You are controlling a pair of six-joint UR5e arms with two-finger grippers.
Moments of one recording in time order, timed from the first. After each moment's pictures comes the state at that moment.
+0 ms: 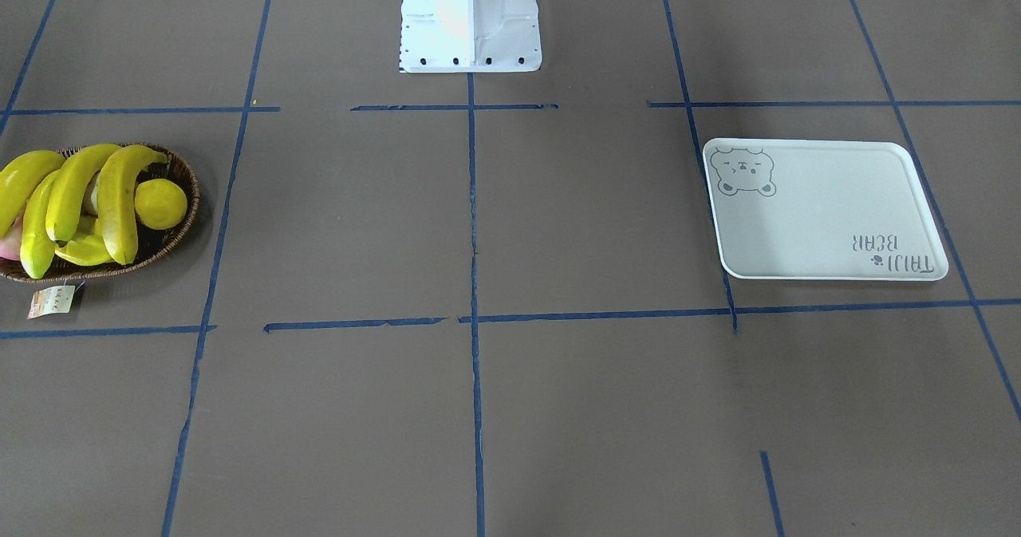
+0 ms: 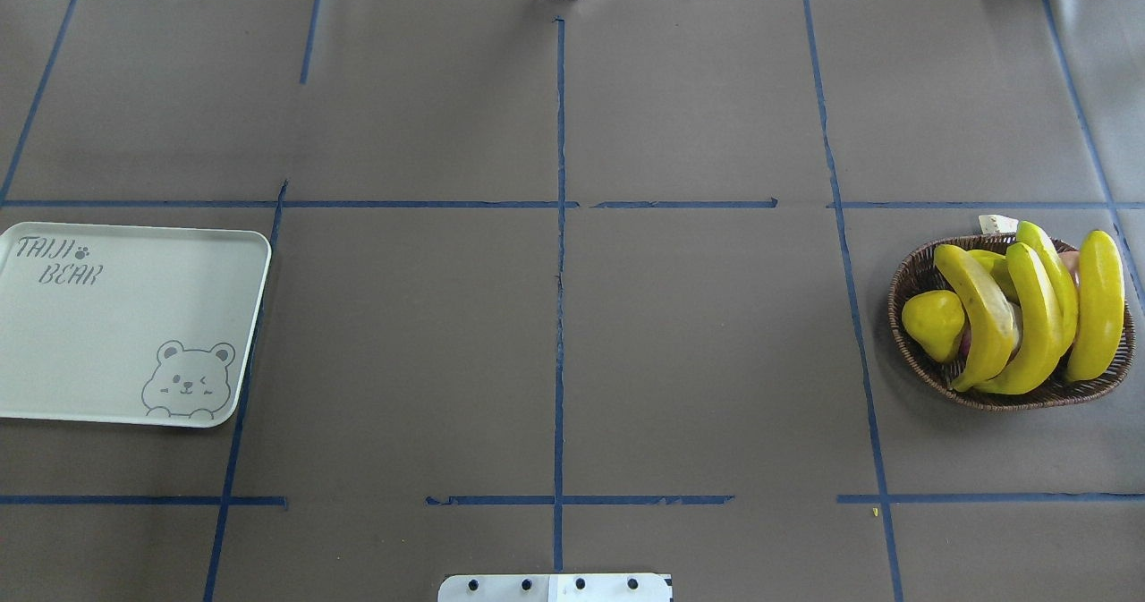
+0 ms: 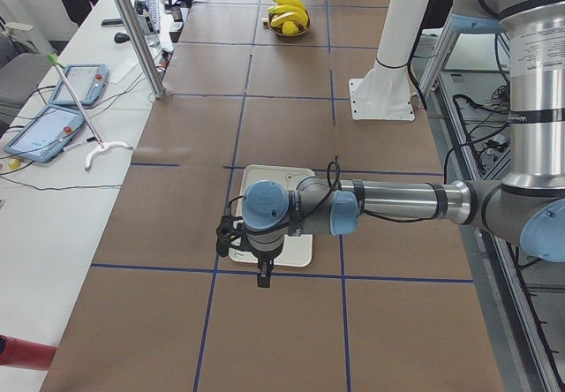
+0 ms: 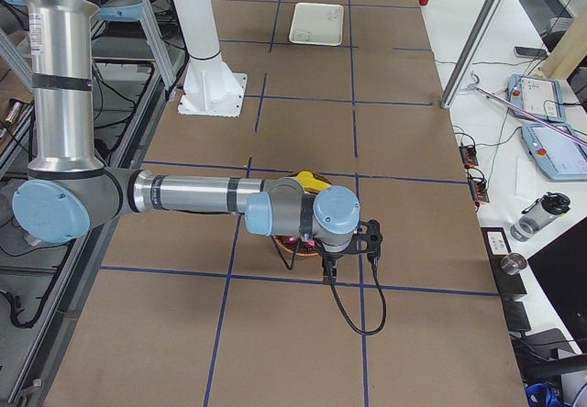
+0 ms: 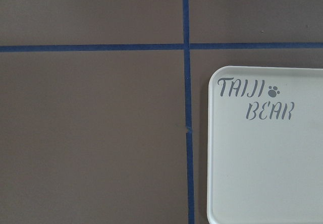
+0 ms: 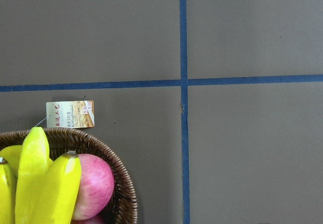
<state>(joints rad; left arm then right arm) -1.65 -1.42 -1.74 -1.53 -2.42 0.10 1.62 -1.61 1.63 -1.57 2.47 0.00</state>
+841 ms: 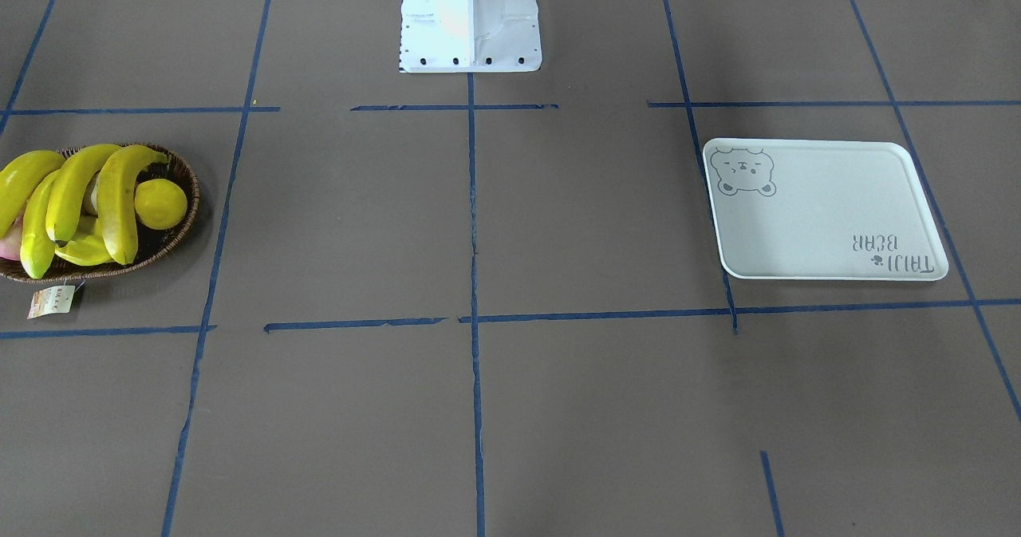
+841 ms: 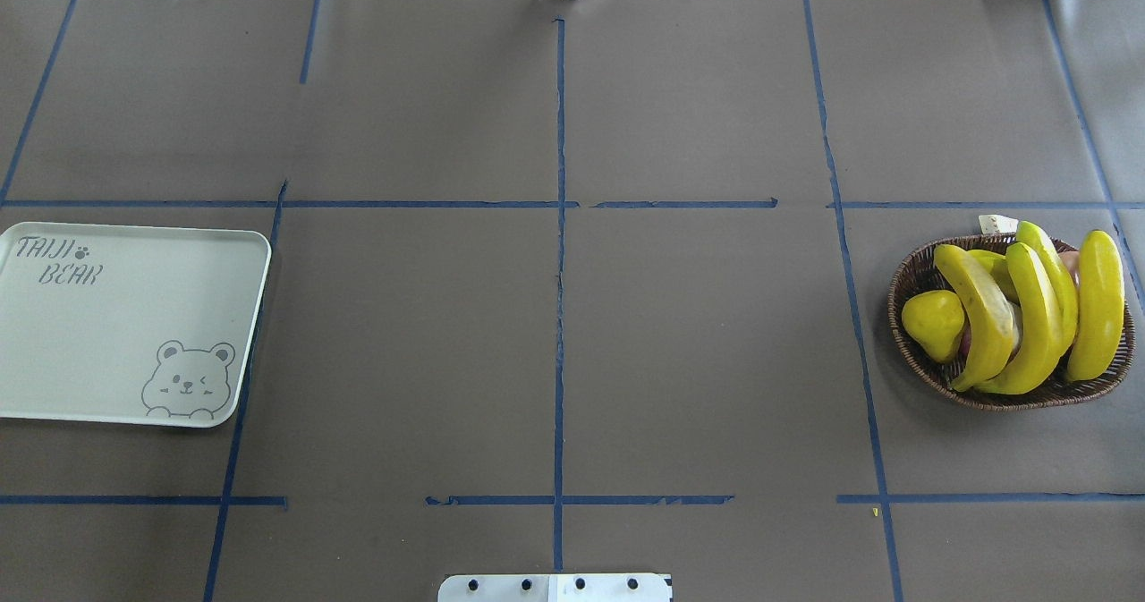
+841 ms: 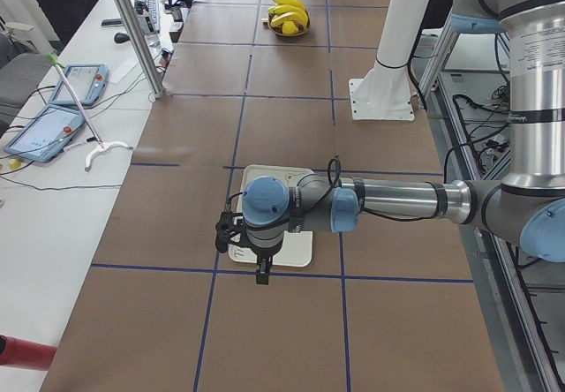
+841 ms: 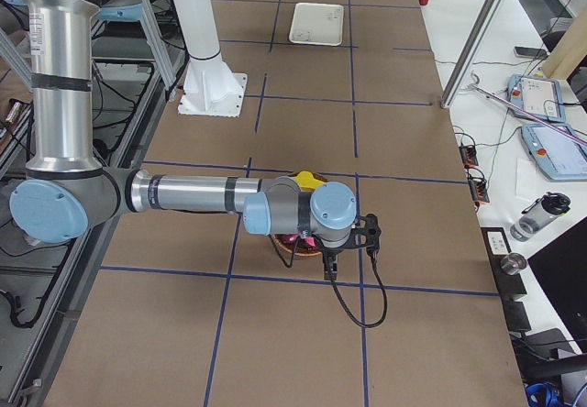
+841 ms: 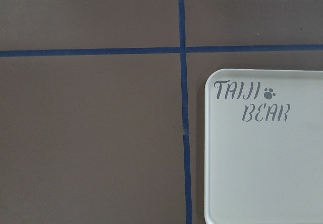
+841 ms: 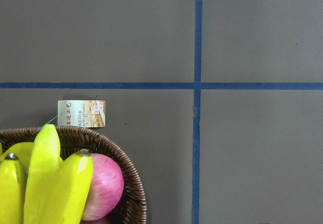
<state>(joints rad) -1.65 -1.42 -1.76 -1.53 -2.42 0.09 1.59 -1.65 1.66 -1.47 2.48 0.05</state>
